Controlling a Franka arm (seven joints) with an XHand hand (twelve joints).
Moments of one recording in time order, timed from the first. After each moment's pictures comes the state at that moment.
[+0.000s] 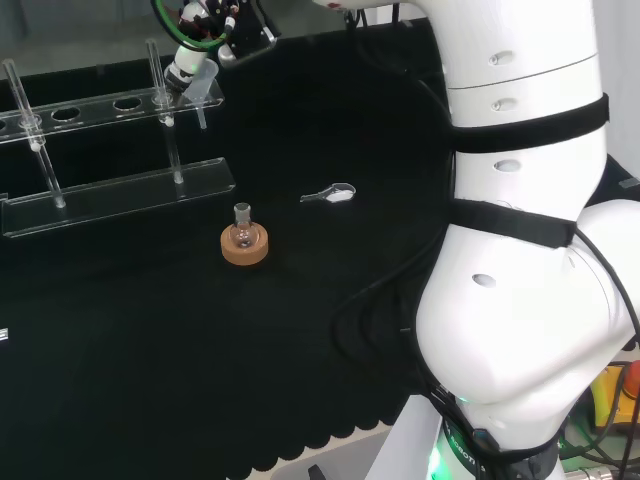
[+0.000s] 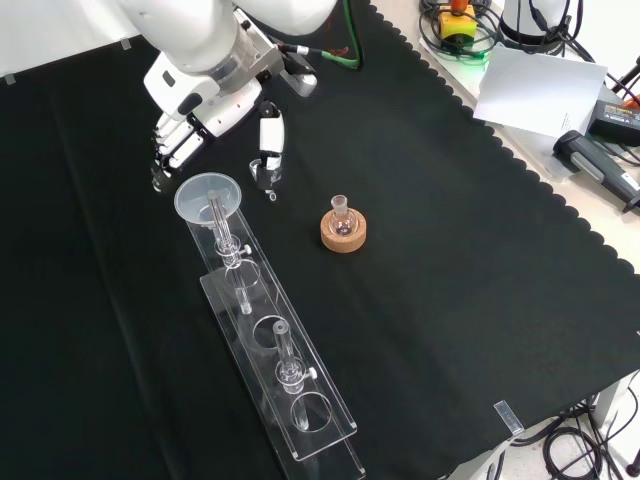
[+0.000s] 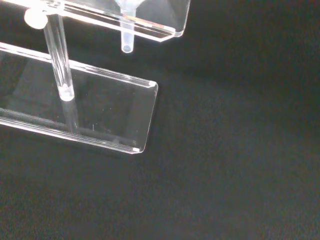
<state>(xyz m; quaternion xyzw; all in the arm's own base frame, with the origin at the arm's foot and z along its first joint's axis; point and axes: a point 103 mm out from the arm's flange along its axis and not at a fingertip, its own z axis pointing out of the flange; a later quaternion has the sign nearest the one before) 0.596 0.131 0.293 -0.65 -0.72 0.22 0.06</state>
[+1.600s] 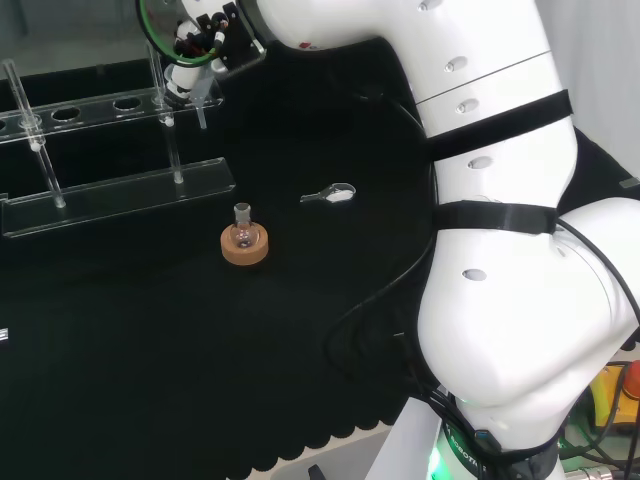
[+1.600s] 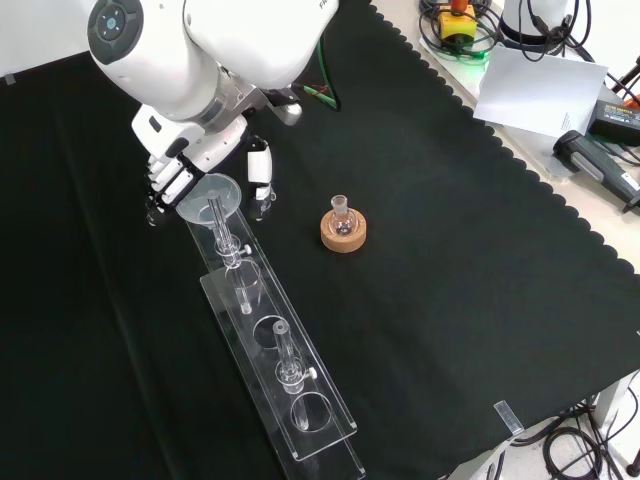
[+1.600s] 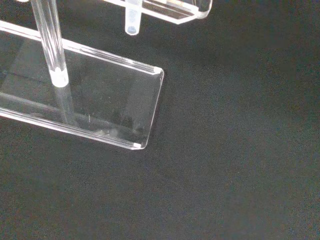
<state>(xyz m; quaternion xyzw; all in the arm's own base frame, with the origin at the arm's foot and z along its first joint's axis) 0.622 0.138 0.259 -0.64 -0.72 0.25 0.07</state>
